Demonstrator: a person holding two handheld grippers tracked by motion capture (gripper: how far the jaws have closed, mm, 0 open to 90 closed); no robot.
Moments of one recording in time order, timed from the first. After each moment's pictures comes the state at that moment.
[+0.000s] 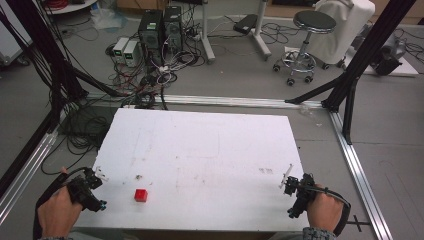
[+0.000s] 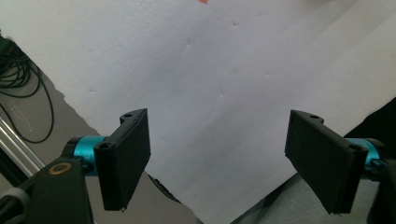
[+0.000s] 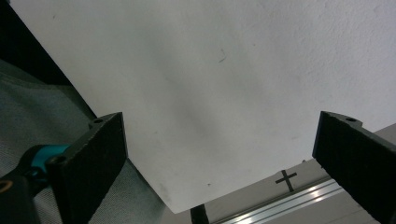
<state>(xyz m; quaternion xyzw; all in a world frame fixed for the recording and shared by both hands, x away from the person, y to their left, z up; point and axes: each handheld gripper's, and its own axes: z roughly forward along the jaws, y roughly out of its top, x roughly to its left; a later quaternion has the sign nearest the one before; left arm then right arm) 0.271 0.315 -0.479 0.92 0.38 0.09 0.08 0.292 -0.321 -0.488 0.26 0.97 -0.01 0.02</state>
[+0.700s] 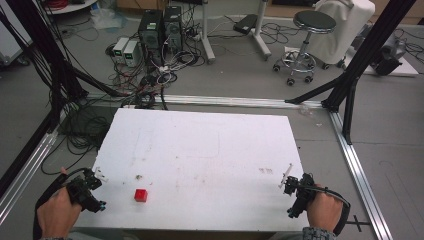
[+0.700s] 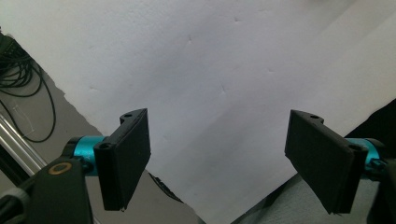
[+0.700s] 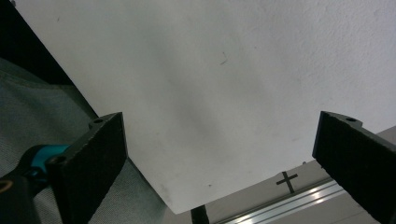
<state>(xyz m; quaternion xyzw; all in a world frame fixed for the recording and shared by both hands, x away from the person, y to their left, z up) 0.269 0.317 -0.481 0.92 0.38 0.09 0.08 0.292 -0.320 -0.487 0.26 0.97 0.00 0.02</state>
